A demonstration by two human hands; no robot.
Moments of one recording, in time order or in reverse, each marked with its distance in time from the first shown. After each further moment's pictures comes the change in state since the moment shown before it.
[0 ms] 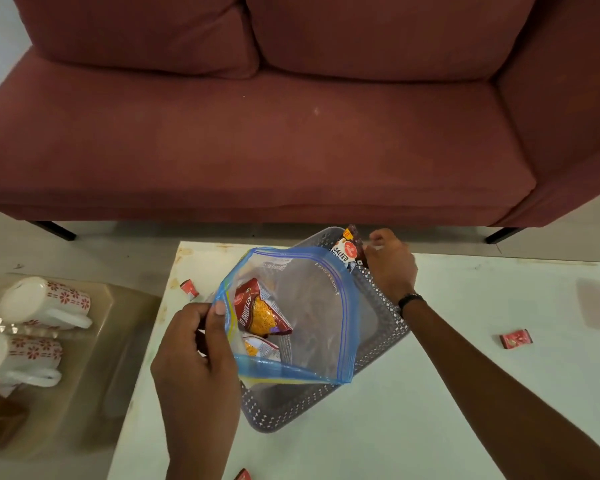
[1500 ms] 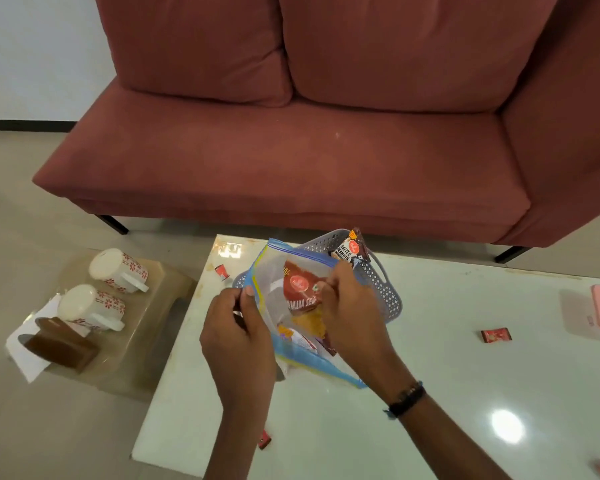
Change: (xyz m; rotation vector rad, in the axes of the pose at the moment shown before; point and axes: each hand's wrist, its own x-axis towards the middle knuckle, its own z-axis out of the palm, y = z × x) left_hand -0.066 0.029 -0.024 0.001 0.174 -0.006; right_hand -0.194 -0.090 -0.115 0.129 -0.314 -0.356
